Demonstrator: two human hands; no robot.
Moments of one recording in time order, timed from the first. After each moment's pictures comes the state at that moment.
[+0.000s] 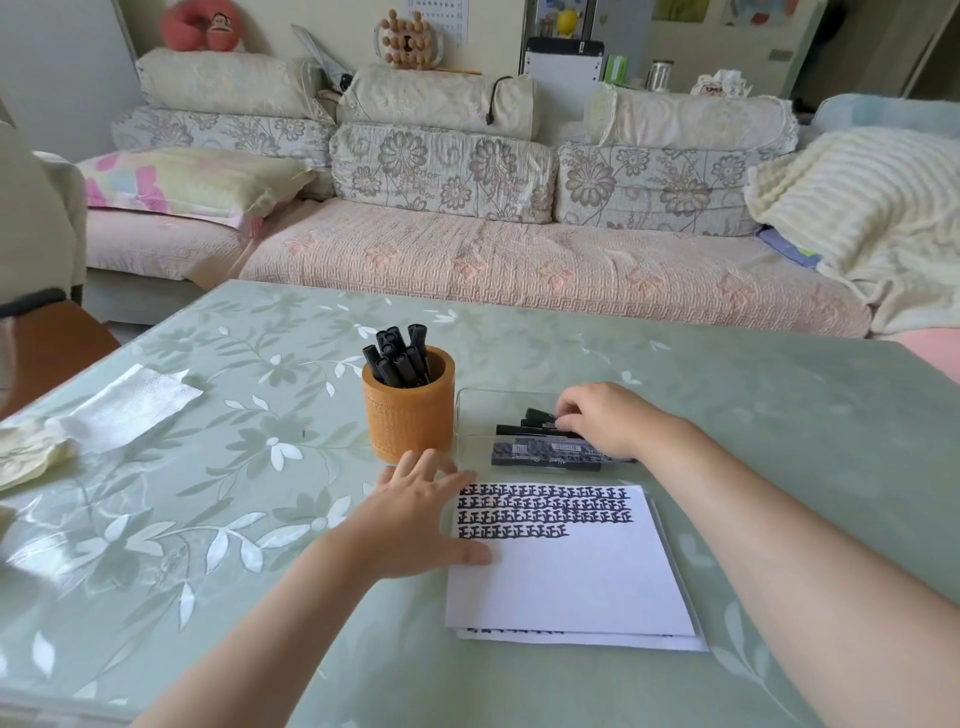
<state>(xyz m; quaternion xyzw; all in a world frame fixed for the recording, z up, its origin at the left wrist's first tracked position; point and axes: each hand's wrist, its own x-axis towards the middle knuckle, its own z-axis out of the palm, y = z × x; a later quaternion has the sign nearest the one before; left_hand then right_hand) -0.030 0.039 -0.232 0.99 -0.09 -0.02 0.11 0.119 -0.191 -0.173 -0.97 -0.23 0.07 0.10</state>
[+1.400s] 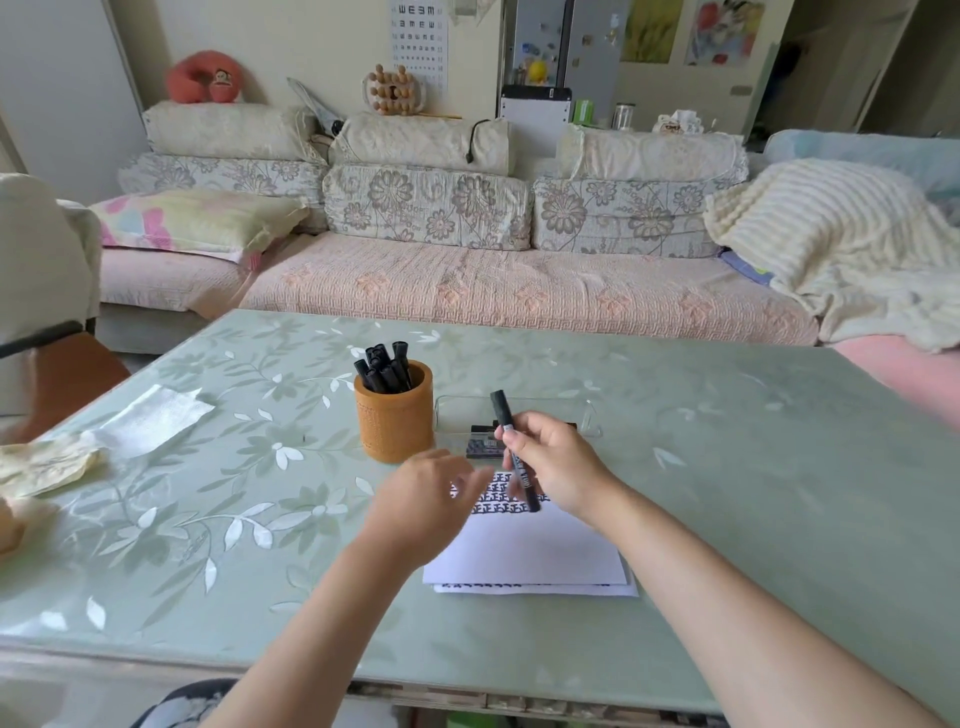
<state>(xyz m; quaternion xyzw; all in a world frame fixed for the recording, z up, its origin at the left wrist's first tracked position) -0.072 -0.021 -0.195 0.94 -0.05 0.21 0.27 -0.010 -0.189 -0.164 -0.76 -0.18 0.12 0.61</state>
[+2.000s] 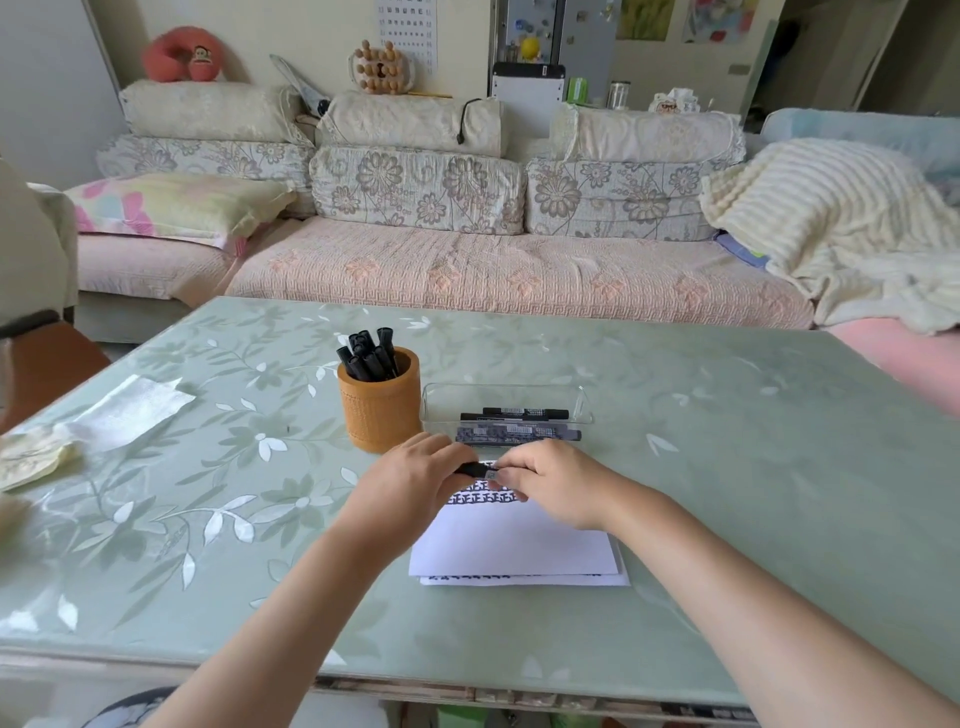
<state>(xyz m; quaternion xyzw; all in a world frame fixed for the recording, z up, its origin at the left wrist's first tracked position) -0.061 -0.008 -0.201 0.93 -0.20 0.24 0.17 -0.007 -0.213 -0.171 -0.90 -0.29 0.14 0.30</state>
